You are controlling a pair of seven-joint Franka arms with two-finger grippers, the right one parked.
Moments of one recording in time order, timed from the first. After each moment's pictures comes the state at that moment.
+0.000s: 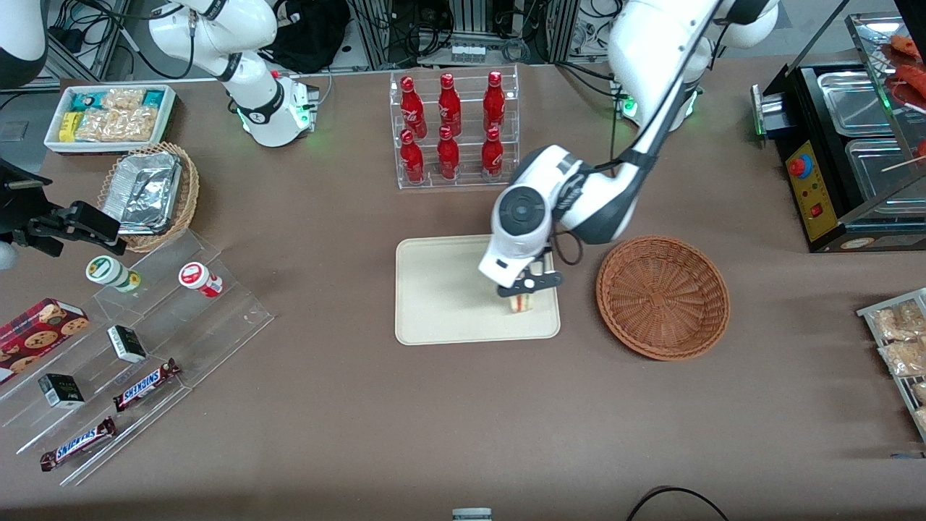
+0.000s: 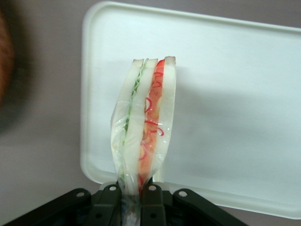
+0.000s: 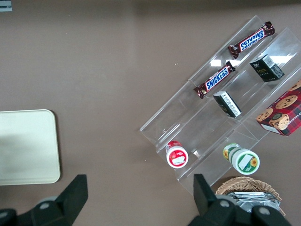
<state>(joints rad) -0.64 0.57 -0.10 -1.59 -0.02 1.99 -0.92</state>
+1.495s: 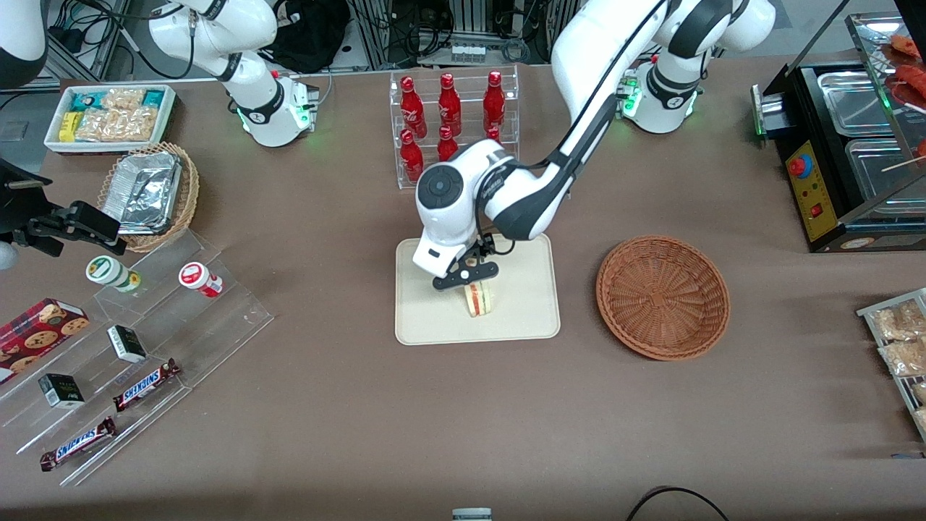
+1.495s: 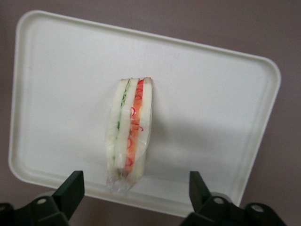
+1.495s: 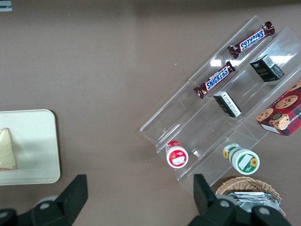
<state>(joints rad) -0.77 0.69 -0.09 -1.34 0.07 1.97 -1.12</state>
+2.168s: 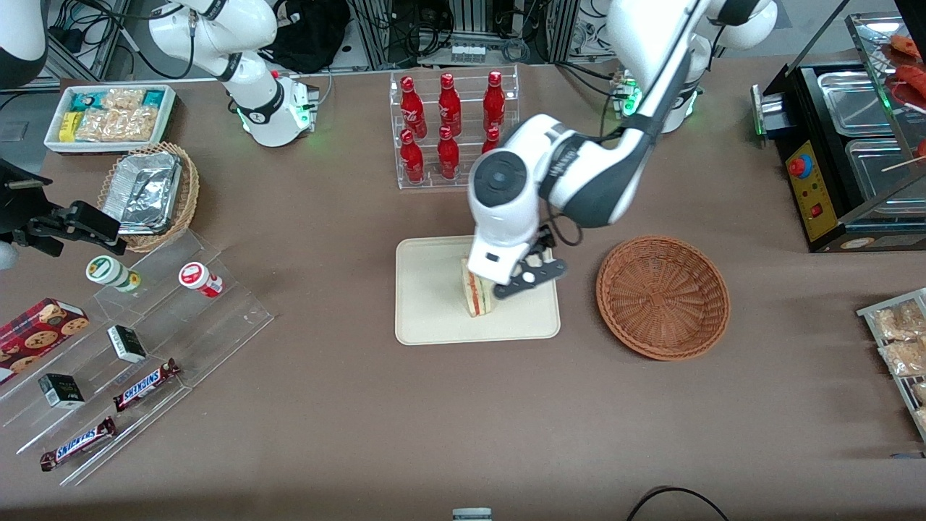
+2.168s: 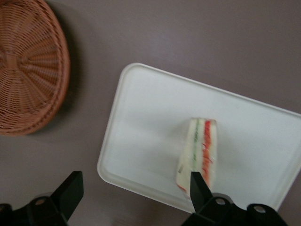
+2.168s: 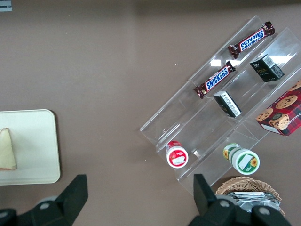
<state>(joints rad) -0.63 0.53 -0.05 -1.38 0.07 1.77 -1.05</state>
